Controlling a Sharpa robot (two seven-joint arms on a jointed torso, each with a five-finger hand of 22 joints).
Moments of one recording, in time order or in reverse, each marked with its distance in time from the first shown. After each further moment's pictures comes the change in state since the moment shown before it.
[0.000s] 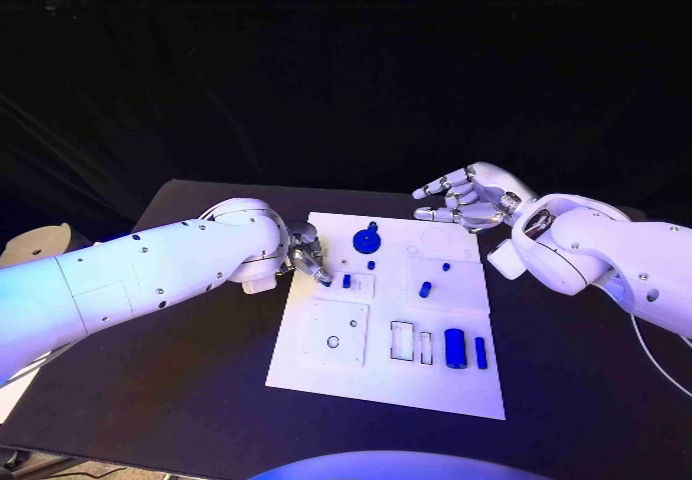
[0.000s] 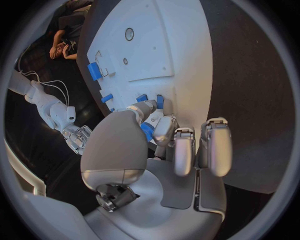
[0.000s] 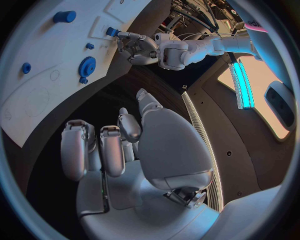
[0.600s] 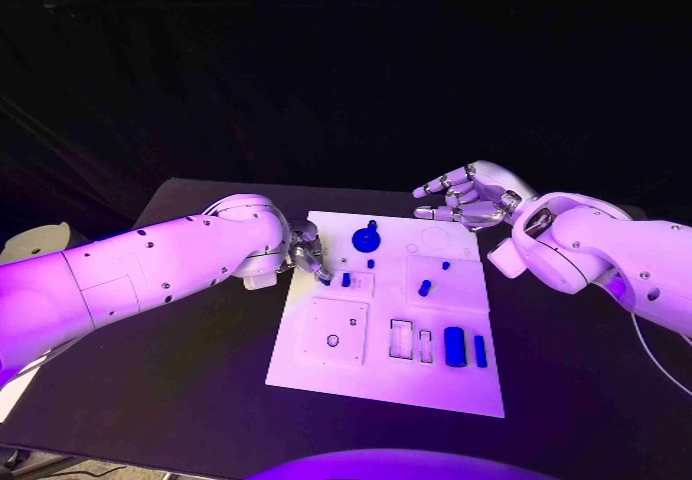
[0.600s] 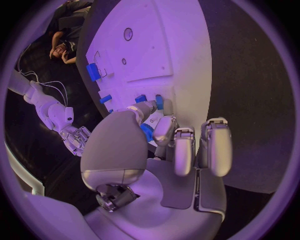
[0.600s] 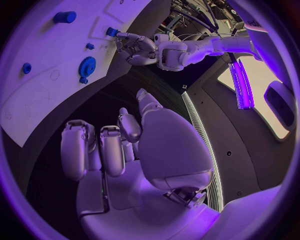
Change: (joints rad) left arm 0.005 0.022 -0.001 -0.031 0.001 0.032 -0.008; left_hand 0.000 0.000 0.001 -0.001 0.000 0.001 0.000 -0.002 0.001 0.000 0.000 0.000 0.001 0.000 0.000 0.000 0.000 0.000 0.000 0.000 0.000 0.000; right arm 0.000 -0.002 0.000 0.003 0.000 0.000 0.000; right_hand 0.000 0.000 0.000 0.000 0.000 0.000 0.000 0.000 0.000 0.000 0.000 0.000 0.000 0.000 0.000 0.000 0.000 0.000 0.000 0.000 0.000 0.000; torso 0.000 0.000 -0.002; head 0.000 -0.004
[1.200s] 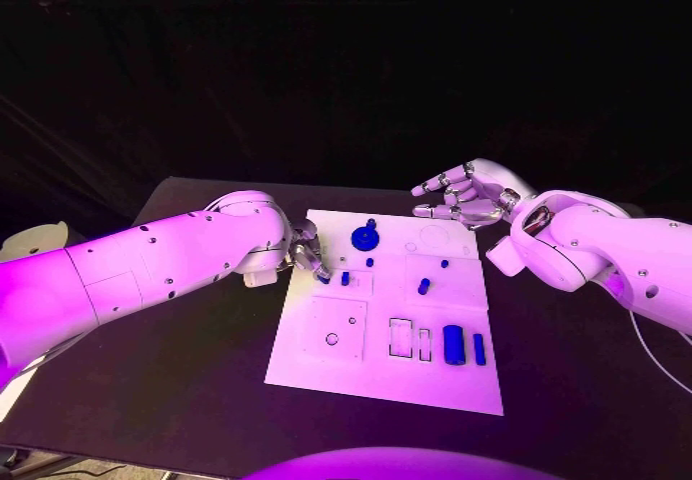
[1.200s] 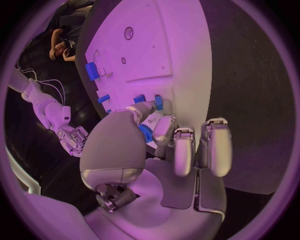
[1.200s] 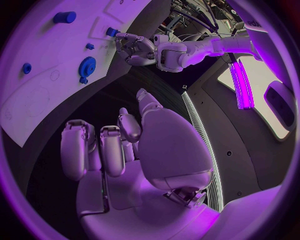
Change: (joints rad) left arm 0.005 0.020 -0.001 -0.023 0.022 0.017 -0.031; left_hand -0.049 -0.001 0.015 -0.032 0.025 0.012 0.001 -0.001 -0.016 0.015 -0.011 -0.006 -0.013 0.000 -0.007 0.000 0.000 0.000 0.000 0.000 0.010 0.000; right arm 0.000 -0.002 0.000 0.002 0.000 0.000 0.000; right_hand 0.000 0.000 -0.003 -0.003 0.000 0.000 0.000 0.000 0.000 0.000 0.000 0.000 0.000 0.000 0.000 0.000 0.000 0.000 0.000 0.000 -0.004 0.000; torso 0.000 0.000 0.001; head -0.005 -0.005
